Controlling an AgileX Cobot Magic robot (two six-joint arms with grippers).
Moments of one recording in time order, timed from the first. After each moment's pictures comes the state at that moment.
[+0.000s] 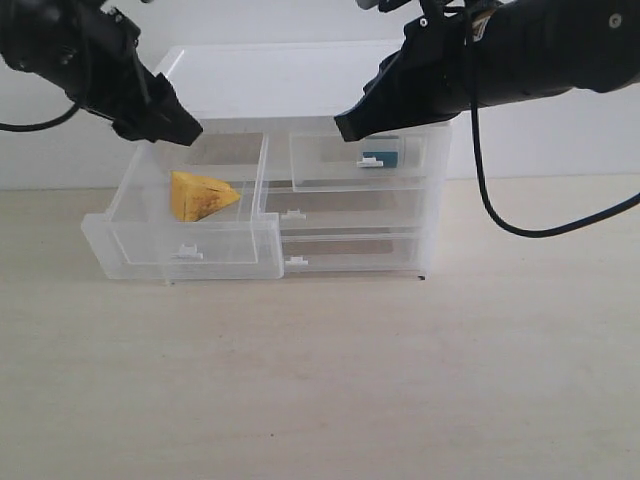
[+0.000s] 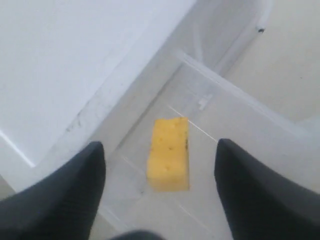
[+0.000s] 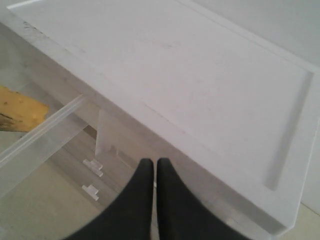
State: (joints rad) left arm -0.29 1.65 -1.50 -0.35 0.80 0.87; right arm 0.52 1.55 -1.21 0.12 0.18 -0.37
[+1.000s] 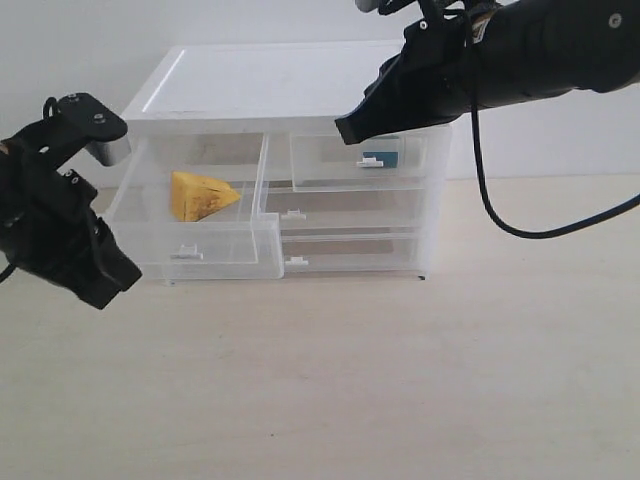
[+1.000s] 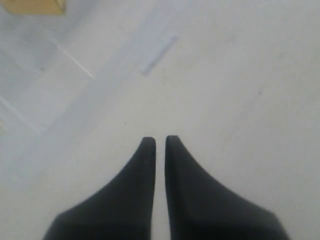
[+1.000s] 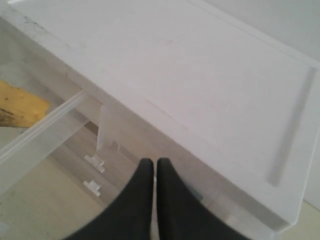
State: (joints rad) left arm -0.29 1.47 -1.03 -0.32 0.78 0.74; right arm 0.52 1.55 -1.21 0.12 0.19 -0.37
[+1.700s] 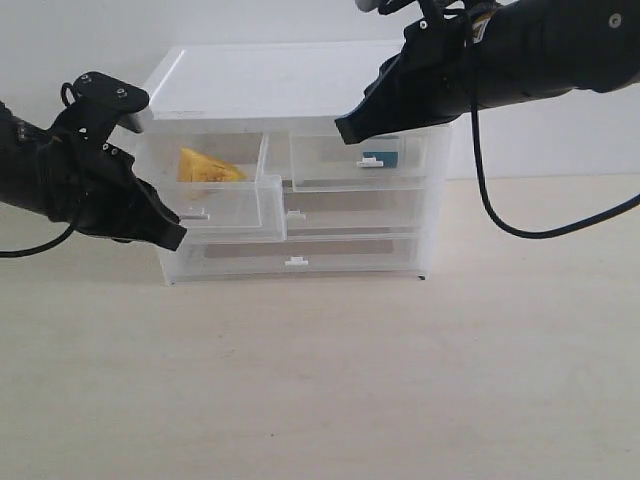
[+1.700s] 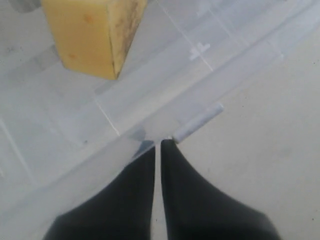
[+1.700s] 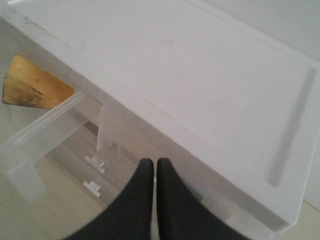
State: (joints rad) left arm -0.29 1.61 -1.05 -0.50 0.43 0.76; right arm 0.52 1.55 -1.21 0.12 0.19 -0.37
